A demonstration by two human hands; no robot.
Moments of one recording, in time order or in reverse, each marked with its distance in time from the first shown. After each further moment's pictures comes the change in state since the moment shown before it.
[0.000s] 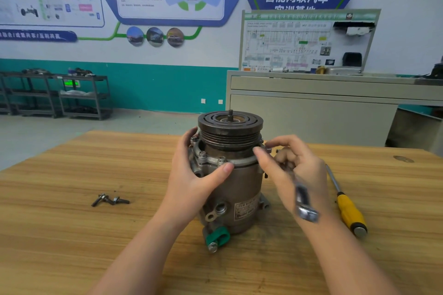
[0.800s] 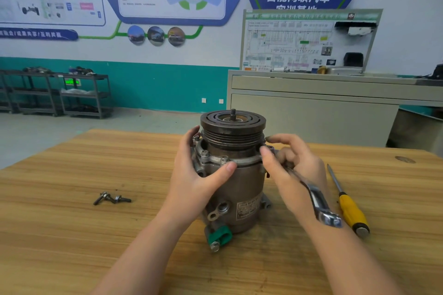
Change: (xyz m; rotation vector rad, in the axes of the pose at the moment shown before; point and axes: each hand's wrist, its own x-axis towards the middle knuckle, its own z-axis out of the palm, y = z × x) left_hand 0.000 -0.003 0.000 -0.048 -0.009 0.049; right_hand 0.000 -0.004 0.001 -0.018 -0.049 0.051
